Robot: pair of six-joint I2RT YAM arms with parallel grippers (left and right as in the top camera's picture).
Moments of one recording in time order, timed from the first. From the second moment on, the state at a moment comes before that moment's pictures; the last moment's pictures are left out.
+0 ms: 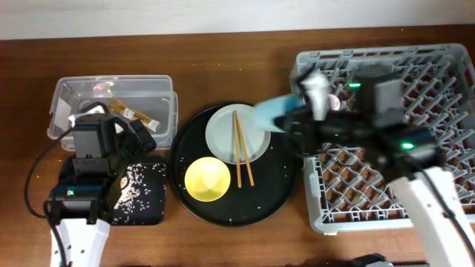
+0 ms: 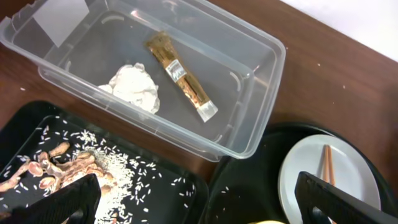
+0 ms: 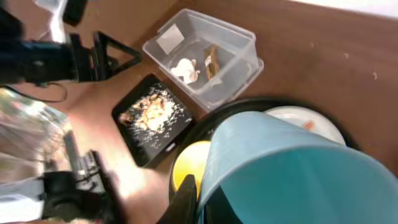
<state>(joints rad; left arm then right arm) -0.02 1.06 1.02 -0.76 -0.15 -0.45 0.18 1.25 1.32 -0.81 -0.84 -0.07</state>
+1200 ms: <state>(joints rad) -0.02 1.06 1.02 -0.77 -0.15 -0.45 -0.47 1.85 1.24 -1.25 -1.22 -0.63</state>
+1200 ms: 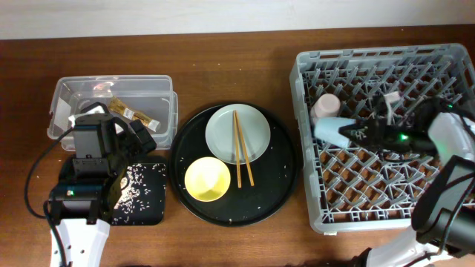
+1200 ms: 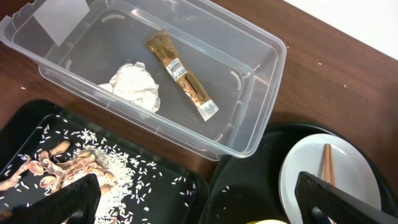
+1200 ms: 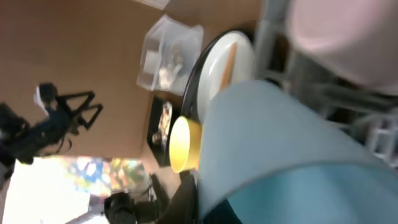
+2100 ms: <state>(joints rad) -0.02 1.06 1.02 -0.77 -0.15 -0.45 -0.47 1.91 1.23 -1.27 -1.26 -0.90</state>
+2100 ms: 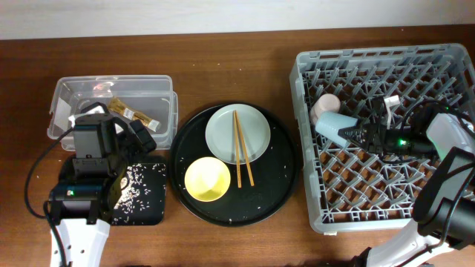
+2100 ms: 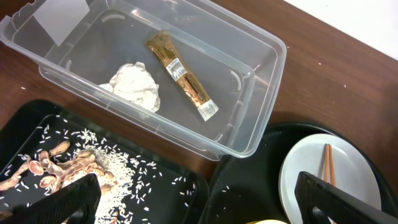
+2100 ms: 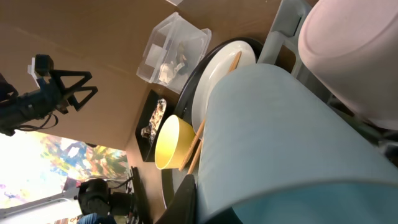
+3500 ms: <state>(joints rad) -0.02 1.06 1.02 -0.77 -0.15 -0.45 -0.20 1.75 1.53 -1.33 -0.26 -0.14</state>
